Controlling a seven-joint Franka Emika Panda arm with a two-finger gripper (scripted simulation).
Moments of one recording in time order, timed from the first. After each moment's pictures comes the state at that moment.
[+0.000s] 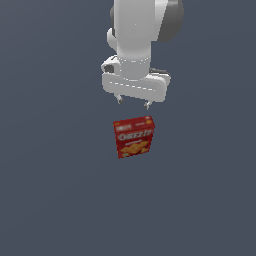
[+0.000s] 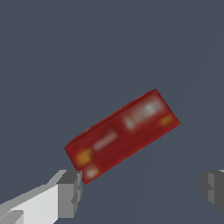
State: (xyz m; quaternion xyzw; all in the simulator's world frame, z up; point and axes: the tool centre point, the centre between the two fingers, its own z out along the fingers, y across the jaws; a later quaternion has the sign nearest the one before) arm -0.046 0.019 0.304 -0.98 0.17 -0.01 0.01
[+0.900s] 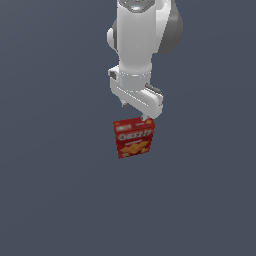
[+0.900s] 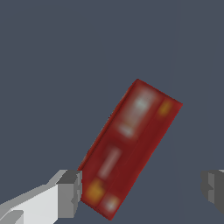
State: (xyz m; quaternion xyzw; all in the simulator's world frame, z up) arm -0.037 0.021 0.276 -0.92 0.39 -0.01 0.01
